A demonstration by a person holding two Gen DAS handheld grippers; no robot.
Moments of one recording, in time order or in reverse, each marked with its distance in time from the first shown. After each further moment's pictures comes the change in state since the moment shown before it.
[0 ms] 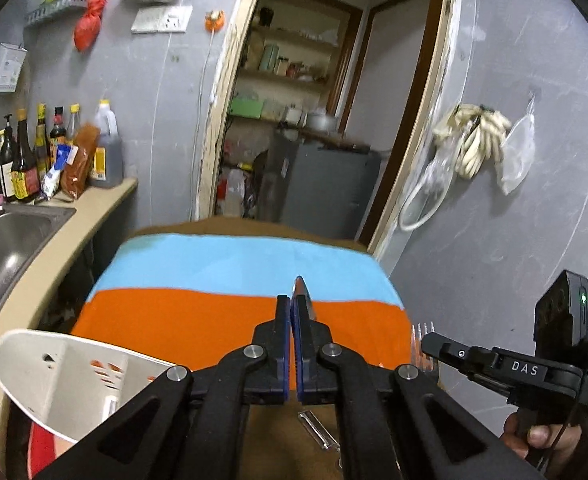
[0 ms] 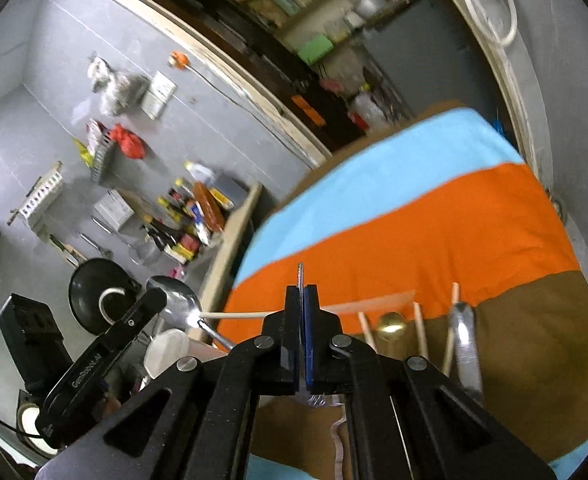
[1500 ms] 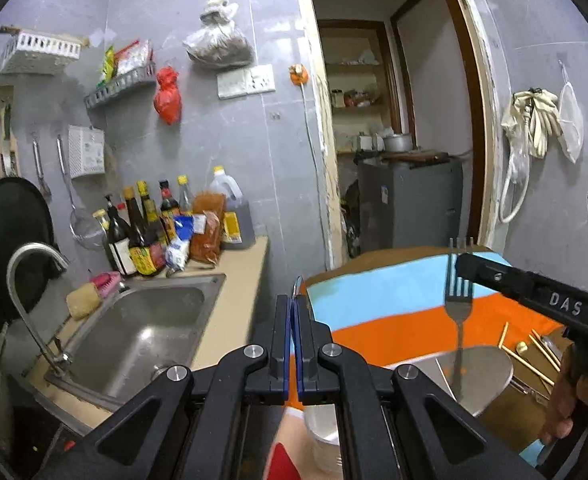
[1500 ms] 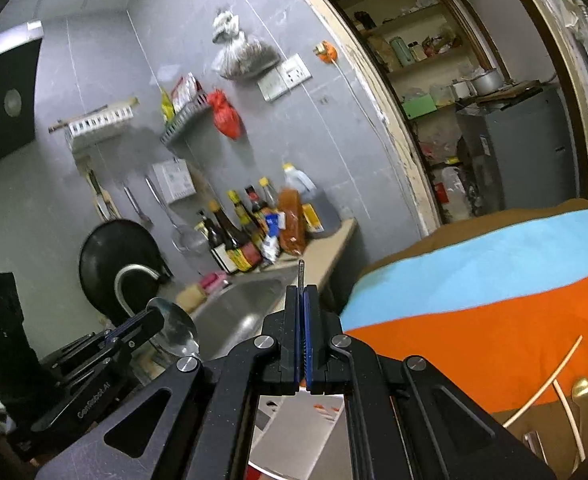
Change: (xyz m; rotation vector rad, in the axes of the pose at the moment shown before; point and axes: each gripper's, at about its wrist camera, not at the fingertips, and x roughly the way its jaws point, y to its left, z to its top) left arm -0.089 0.149 0.022 0.231 -0.120 0.343; right arm 0.094 0.208 -0.049 -0.360 -0.152 0.084
